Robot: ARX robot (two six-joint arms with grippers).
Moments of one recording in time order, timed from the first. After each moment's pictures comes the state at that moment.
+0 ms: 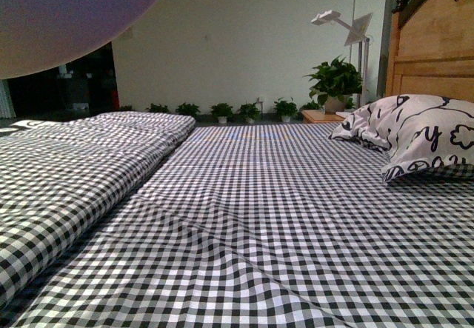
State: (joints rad) left arm -0.01 0.83 0.81 -0.19 0.17 0.22; right arm -0.51 0.63 0.79 -0.10 -0.46 0.14
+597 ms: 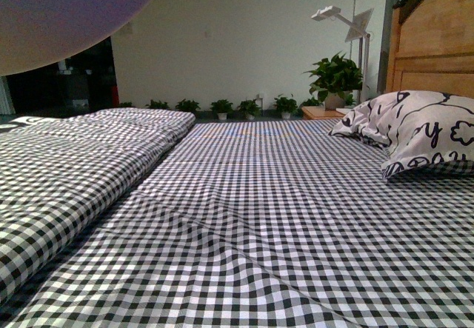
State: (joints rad) left arm -0.01 0.83 0.81 -0.19 0.18 0.19; right arm -0.51 0.63 0.79 -0.11 -0.46 0.14
